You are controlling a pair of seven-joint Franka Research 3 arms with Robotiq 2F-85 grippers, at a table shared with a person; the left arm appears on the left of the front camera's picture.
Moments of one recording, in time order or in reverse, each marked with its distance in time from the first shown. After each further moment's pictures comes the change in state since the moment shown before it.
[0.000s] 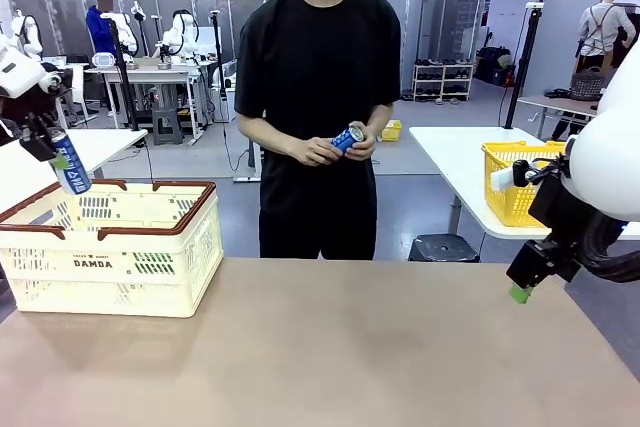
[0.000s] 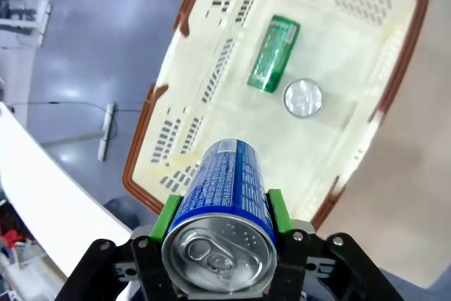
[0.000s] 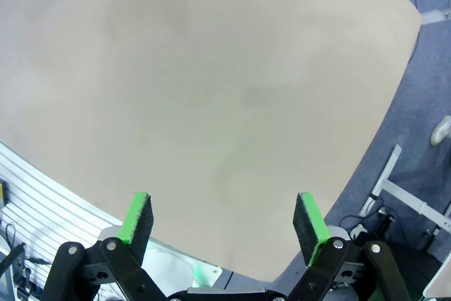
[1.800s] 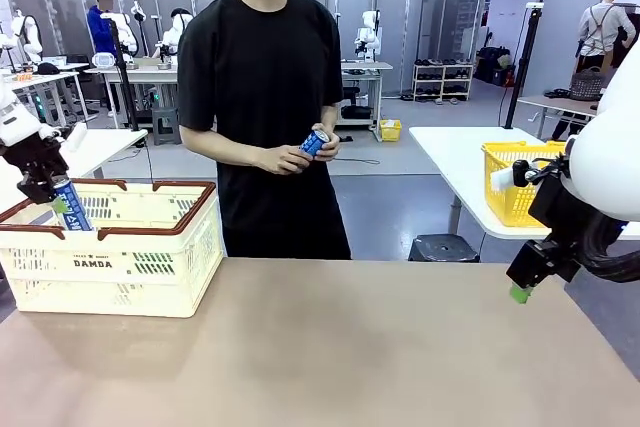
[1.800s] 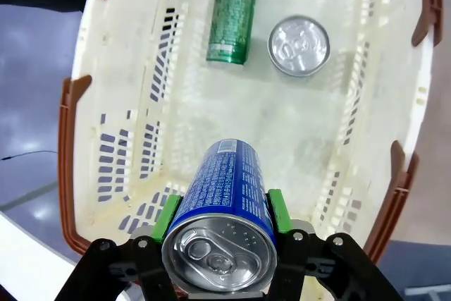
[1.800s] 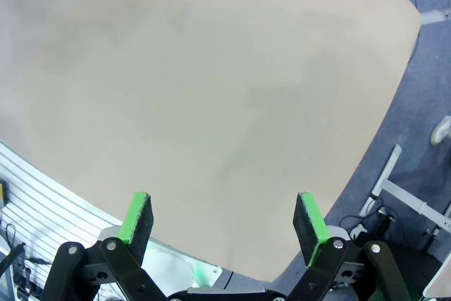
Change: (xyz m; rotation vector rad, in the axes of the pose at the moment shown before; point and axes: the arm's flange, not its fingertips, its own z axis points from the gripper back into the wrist) left arm -0.059 0.030 -0.120 -0.227 -0.048 -0.189; right arm 0.000 0.000 0.000 0.000 0.000 0.000
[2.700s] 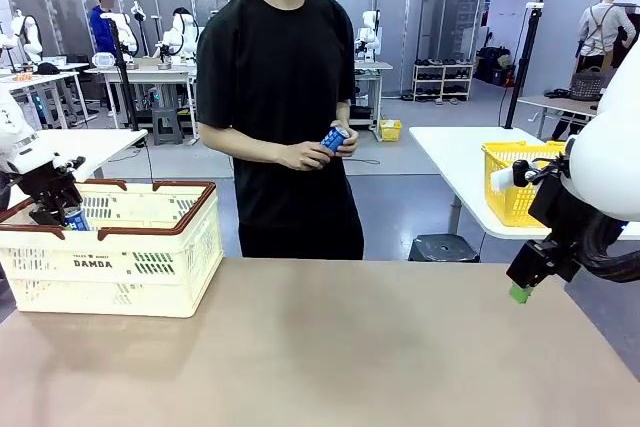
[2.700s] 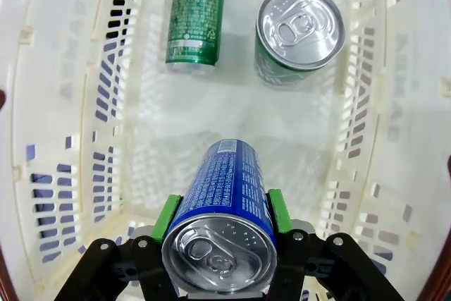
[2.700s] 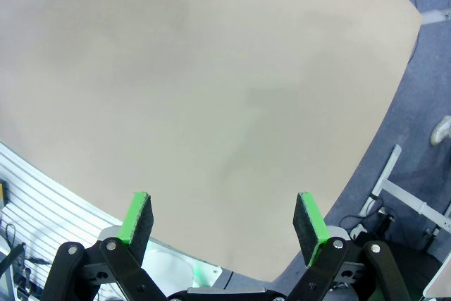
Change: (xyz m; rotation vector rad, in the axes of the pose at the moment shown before) left arm -0.018 0.015 -0.076 -0.163 -0.049 -0.024; right arm 0.000 0.000 0.000 0.000 0.000 0.000
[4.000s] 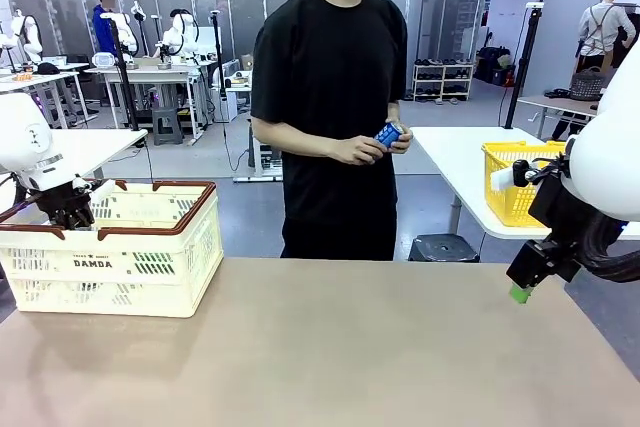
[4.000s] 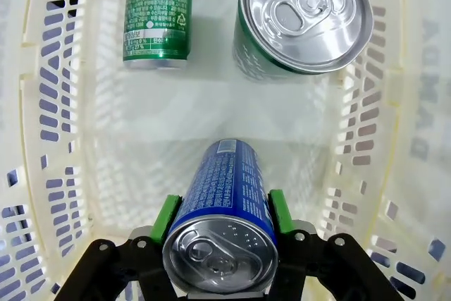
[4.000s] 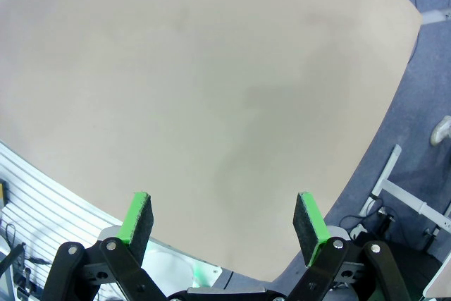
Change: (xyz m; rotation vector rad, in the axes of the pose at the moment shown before) left arm 0.006 0.005 -0.047 -0.107 0.083 -0.029; right arm 0.000 0.000 0.000 0.000 0.000 0.000
